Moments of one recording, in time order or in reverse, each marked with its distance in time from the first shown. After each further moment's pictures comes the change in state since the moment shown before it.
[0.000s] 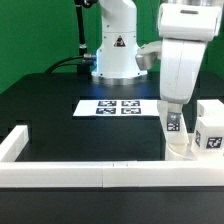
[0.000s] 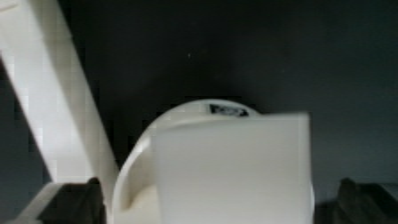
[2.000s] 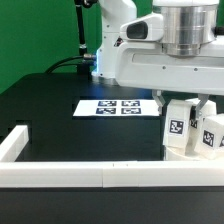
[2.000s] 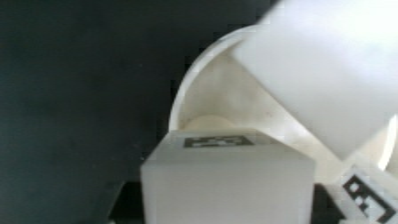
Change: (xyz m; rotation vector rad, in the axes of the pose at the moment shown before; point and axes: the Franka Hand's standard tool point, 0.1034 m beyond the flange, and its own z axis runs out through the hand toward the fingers) arm 0.012 -0.005 0.002 0.118 0.024 1.767
